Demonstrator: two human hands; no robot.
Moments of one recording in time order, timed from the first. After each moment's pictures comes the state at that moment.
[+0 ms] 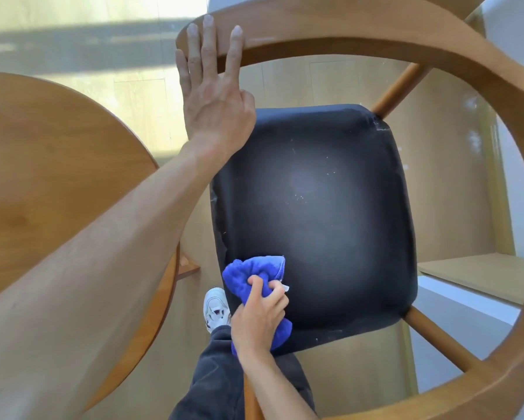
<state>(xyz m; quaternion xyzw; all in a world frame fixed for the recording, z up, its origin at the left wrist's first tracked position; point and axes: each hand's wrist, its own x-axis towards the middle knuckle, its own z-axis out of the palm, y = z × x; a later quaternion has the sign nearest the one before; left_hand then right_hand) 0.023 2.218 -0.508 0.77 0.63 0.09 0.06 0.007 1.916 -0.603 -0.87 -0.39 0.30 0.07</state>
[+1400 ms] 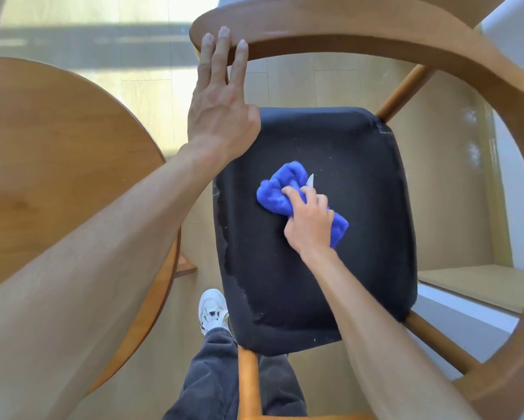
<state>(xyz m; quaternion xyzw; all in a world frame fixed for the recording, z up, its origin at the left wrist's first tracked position) 0.012 2.196 -0.499 0.77 0.62 0.11 0.13 0.138 2.040 -0.617 -0.79 -0.59 0.16 0.03</state>
